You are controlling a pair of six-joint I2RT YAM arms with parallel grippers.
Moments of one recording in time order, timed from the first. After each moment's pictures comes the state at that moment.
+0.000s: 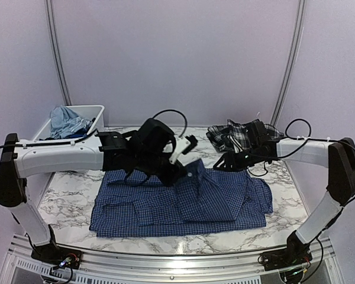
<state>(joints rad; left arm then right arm) -1.09 1.72 1.45 -0.46 0.00 -0.07 0.37 1.60 1.01 -0.31 -0.60 0.15</state>
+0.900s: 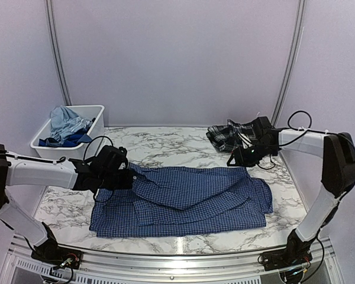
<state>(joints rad) -0.78 1.48 0.78 -0.12 -0.19 -0.63 0.25 1.71 1.14 -0.53 -0.41 0.08</state>
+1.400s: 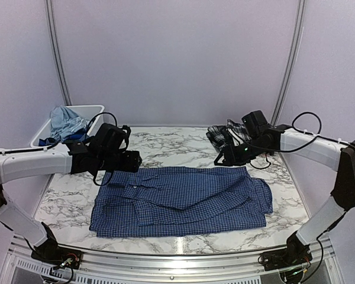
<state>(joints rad) -0.78 1.43 0.97 -0.31 -0.30 -0.47 0.41 1.52 1.16 -0.57 -0.44 0.16</state>
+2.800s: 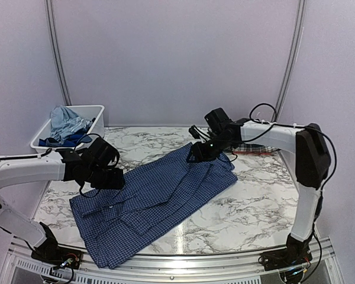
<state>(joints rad) -0.73 1.36 0.84 -0.51 -0.18 -0.64 0.59 2.00 1.58 -0.56 -0.35 0.20</state>
